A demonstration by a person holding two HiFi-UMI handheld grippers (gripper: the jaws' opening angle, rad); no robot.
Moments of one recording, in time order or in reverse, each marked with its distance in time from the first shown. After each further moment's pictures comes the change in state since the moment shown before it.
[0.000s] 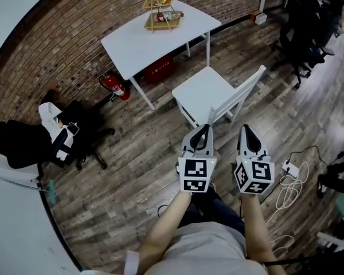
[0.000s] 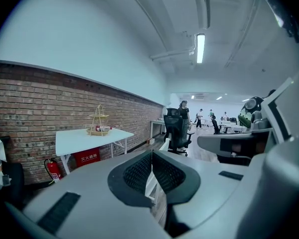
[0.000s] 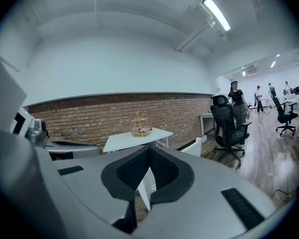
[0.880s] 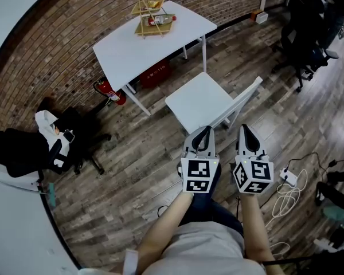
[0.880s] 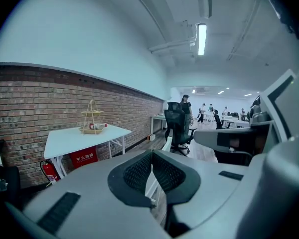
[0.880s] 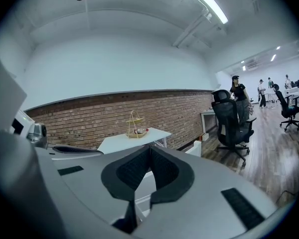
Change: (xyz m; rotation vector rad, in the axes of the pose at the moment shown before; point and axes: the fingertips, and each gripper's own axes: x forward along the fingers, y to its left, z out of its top) left arm 0.105 -0.014 0.011 0.013 0.059 0.011; right arm 0.081 -0.066 0.016 0.035 0.012 0.025
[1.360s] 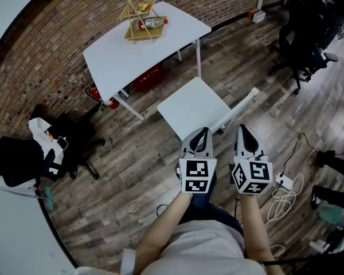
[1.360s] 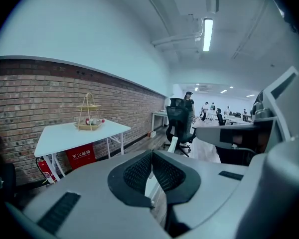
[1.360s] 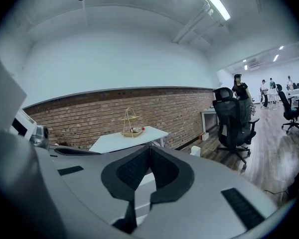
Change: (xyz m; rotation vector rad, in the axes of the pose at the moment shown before) left arm 0.077 0.006 0.009 -0.029 0.046 0.006; right arm 0.062 -0.044 0.014 -0.016 0.027 0.005
